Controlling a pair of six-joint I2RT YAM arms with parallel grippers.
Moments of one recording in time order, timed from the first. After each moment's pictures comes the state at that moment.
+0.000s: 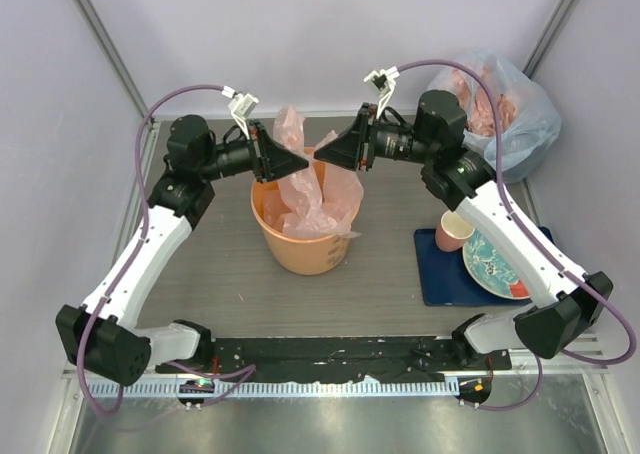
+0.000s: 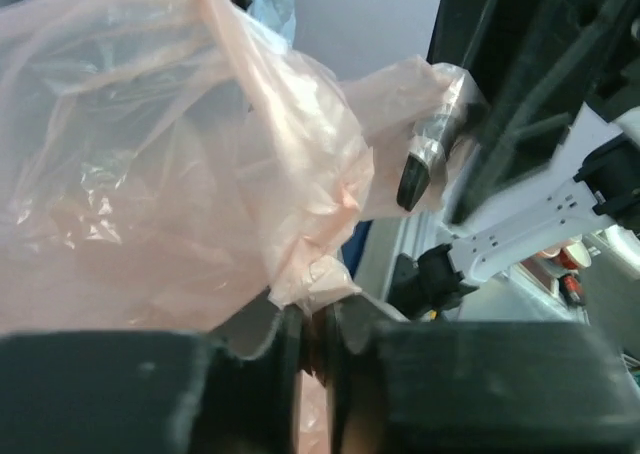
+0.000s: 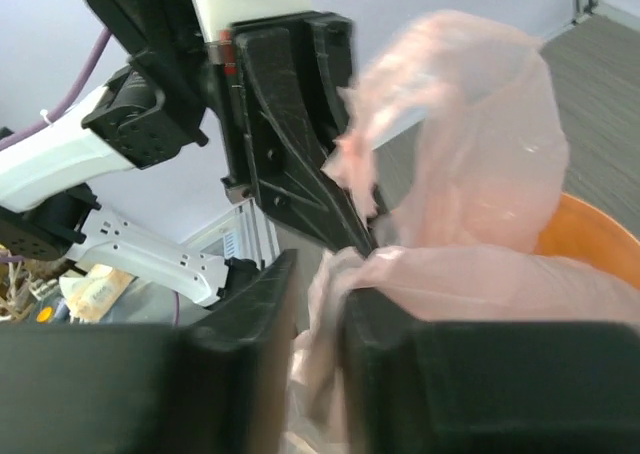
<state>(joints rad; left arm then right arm) -0.34 1.25 1.23 0.01 0.88 -0.50 0.56 1.37 1.49 -0.11 -0.75 0.48</state>
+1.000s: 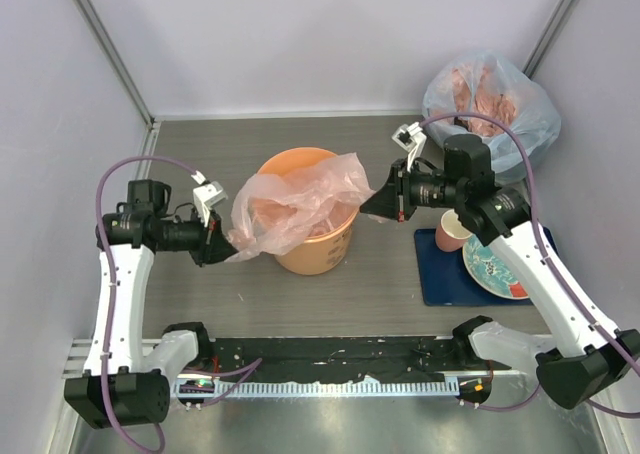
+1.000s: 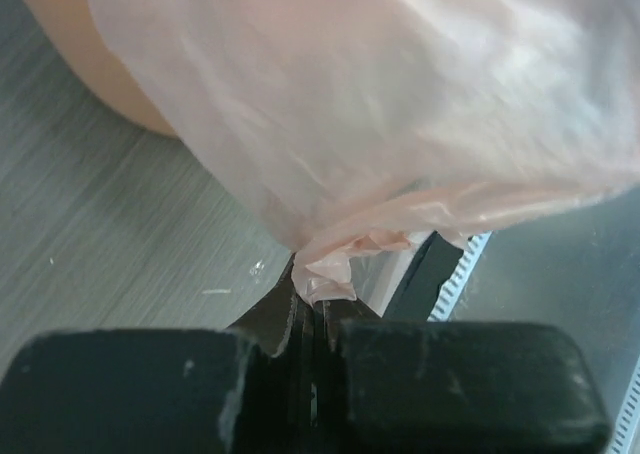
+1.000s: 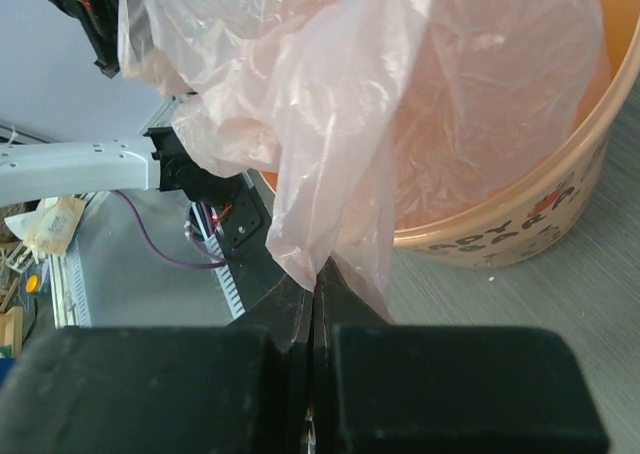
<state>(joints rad) 0.09 1.00 1.13 -1.31 0.97 0.65 0.44 1.10 1.23 -0.57 -0.74 0.26</state>
